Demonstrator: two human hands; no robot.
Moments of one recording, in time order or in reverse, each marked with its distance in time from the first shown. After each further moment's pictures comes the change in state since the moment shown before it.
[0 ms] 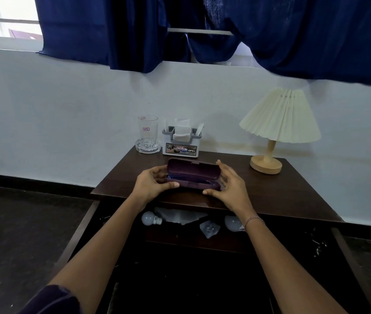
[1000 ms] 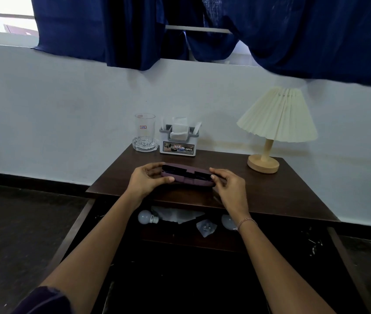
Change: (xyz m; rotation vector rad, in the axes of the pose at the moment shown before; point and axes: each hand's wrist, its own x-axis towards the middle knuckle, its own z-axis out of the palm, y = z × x) left_hand 0.001 0.002 -0.001 -0.175 0.033 -0.019; right_hand -0.007 -0.006 0.001 -0.141 0.242 -0.063
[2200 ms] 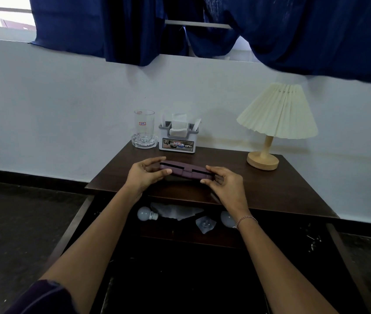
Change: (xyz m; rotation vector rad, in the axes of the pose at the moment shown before) left_hand 0.007 -0.002 -0.003 -0.129 -0.017 -0.070; right_hand -0.003 -0.001 0.002 0.063 -0.099 -0.014
